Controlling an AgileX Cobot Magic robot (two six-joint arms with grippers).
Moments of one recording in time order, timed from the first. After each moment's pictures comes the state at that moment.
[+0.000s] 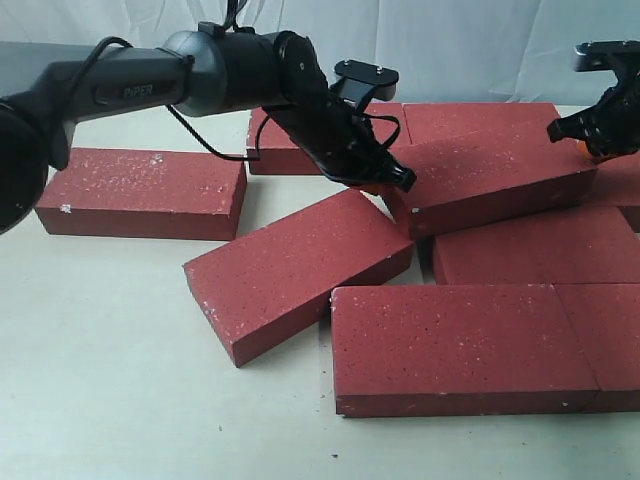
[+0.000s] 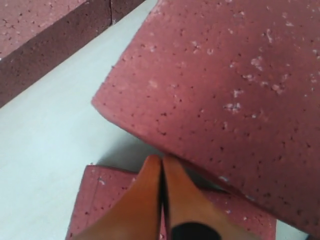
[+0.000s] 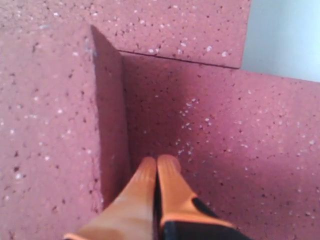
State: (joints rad) left arm -0.63 2.26 -1.81 -0.44 0.66 0.35; right arm -0.18 2.13 -1.60 0.26 0.83 -0.50
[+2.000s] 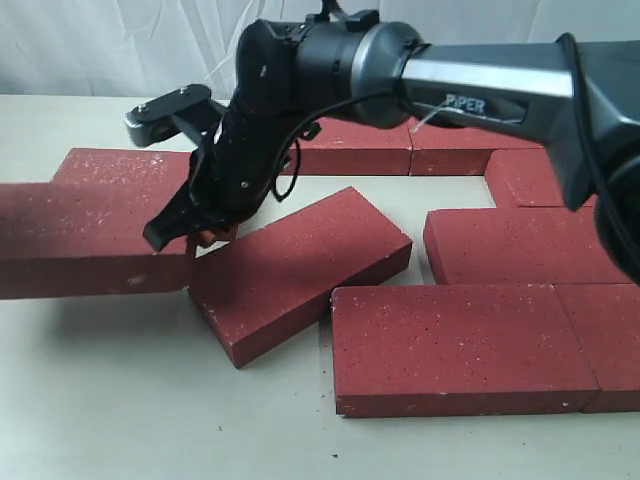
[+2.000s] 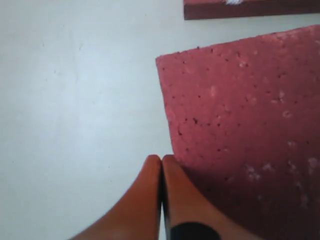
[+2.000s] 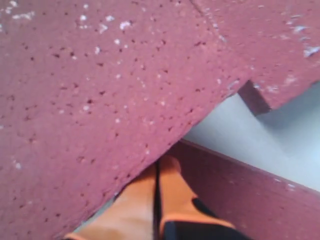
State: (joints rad) left arm 0.19 1.51 -1.01 -0.05 0.89 0.28; right arm 0.80 2.17 -1.77 0.34 0.86 -0.34
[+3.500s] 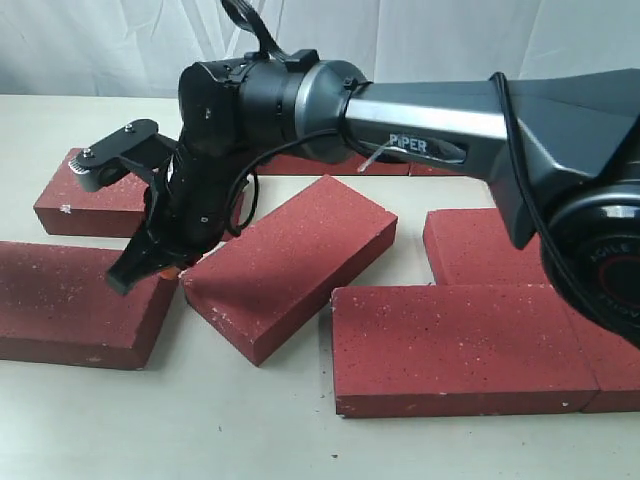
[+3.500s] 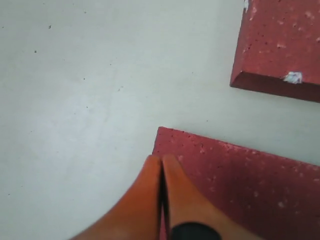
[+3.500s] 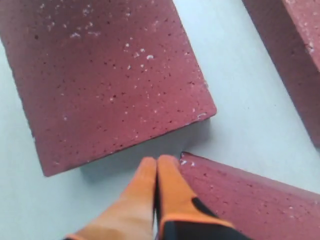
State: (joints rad) left arm 0.21 1.49 -0.85 0.03 0.50 0.03; right arm 0.88 2.22 -1.82 0.30 0.86 -0.36
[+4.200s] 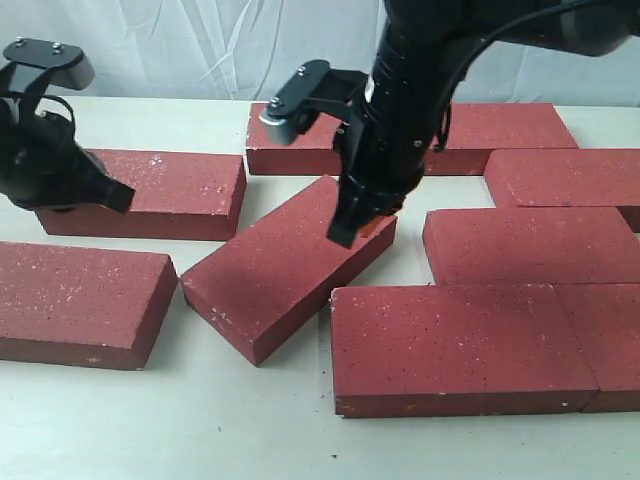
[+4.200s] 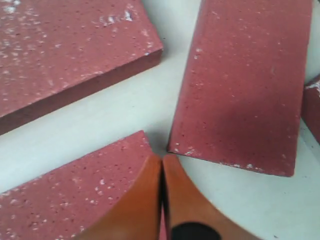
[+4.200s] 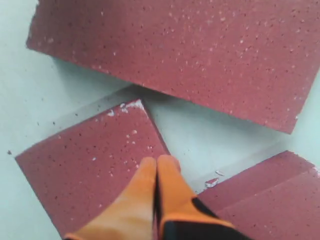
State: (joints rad) left arm -0.17 1.42 -0.91 -0.53 0.72 0.63; right arm 0.62 1.82 -1.47 0.12 1.13 -0.58
